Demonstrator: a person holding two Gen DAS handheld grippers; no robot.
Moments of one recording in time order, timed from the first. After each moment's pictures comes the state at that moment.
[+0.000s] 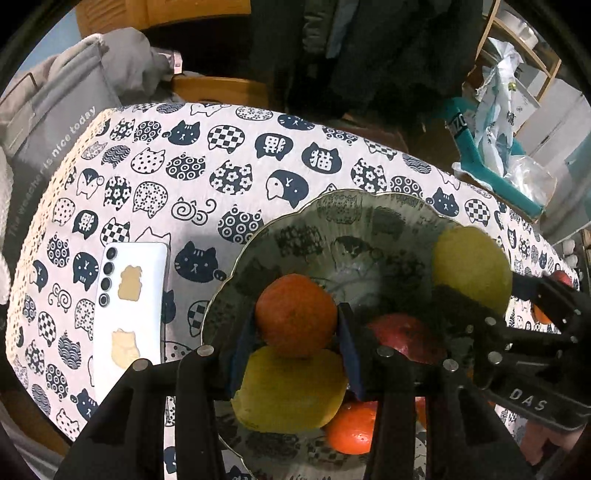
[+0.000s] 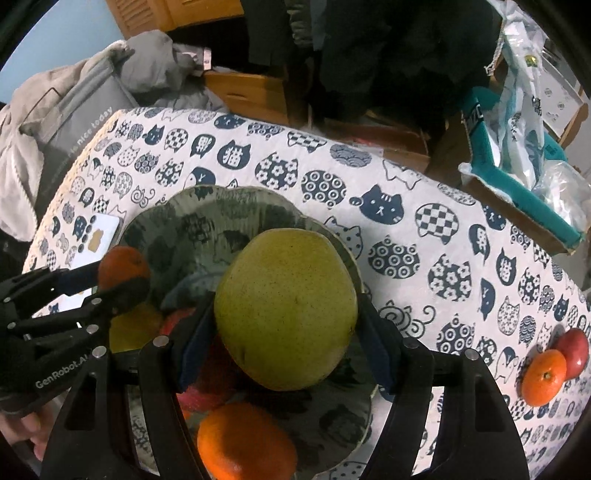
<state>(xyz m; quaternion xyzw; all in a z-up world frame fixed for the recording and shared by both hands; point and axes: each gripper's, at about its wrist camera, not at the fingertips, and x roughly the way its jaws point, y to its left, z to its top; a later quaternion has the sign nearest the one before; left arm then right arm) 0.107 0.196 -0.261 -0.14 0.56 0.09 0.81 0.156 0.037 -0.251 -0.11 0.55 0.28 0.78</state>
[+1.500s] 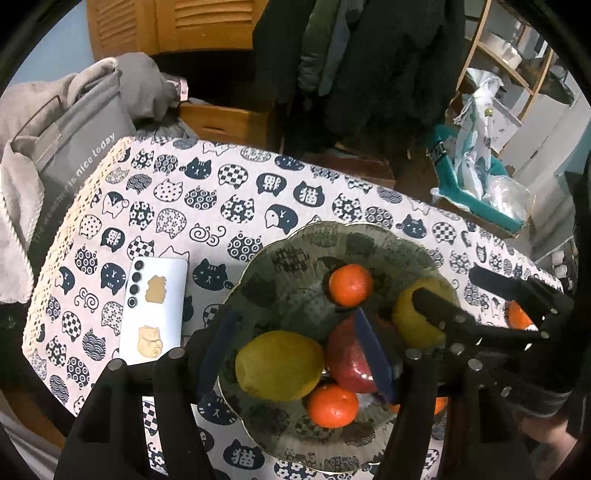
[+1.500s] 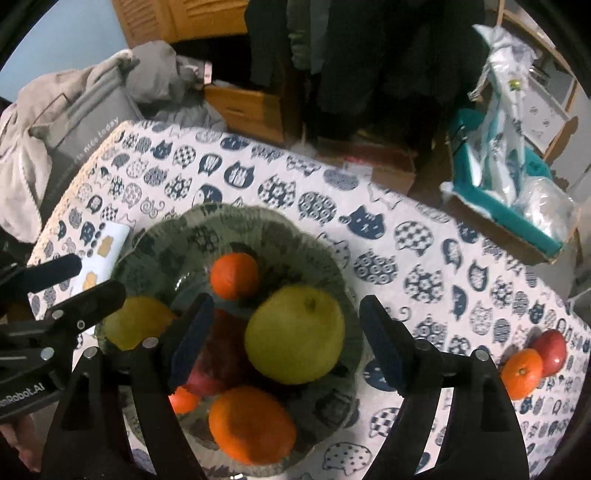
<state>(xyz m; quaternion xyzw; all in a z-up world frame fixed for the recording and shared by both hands) 0.082 0.190 -0.204 -0.14 0.52 0.09 0.84 0.144 0.031 -0.210 -0.12 0.52 0.26 0.80</state>
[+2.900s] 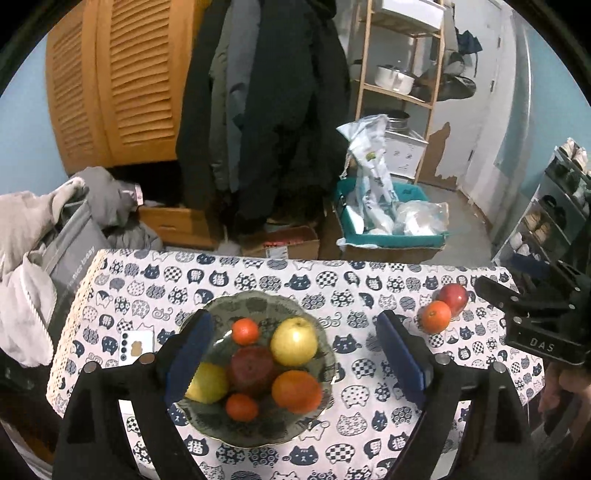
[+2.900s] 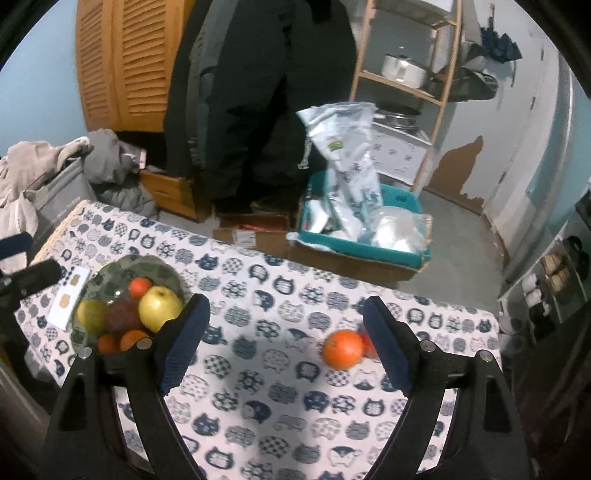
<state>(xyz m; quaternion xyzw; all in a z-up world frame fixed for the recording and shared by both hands) 0.038 0.065 -0.076 -0.05 0.39 0.02 0.92 0.086 -0.164 -0.076 -0.11 0.39 0.15 0.90</state>
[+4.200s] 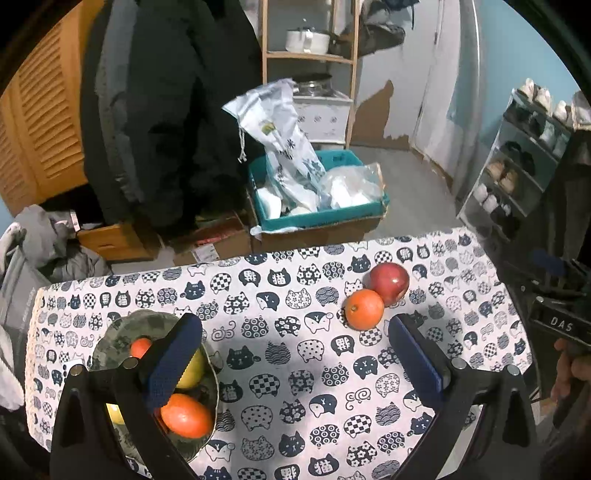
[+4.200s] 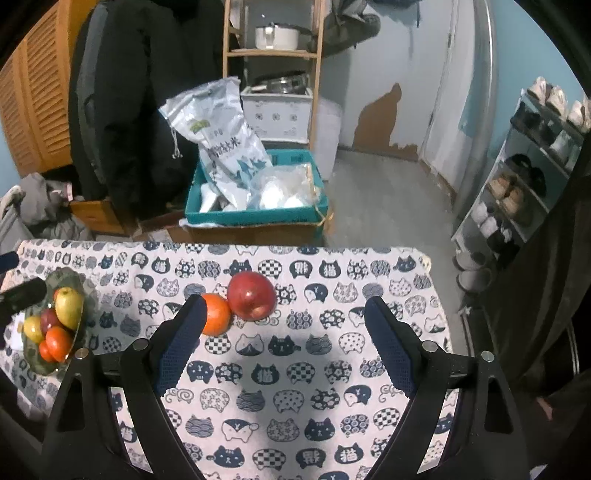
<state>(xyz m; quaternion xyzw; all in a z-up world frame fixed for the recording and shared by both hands) 0.094 -0.084 -0.100 0.01 0.43 -0.07 0.90 0.093 -0.342 -0.098 -0.02 0.42 0.03 0.91</state>
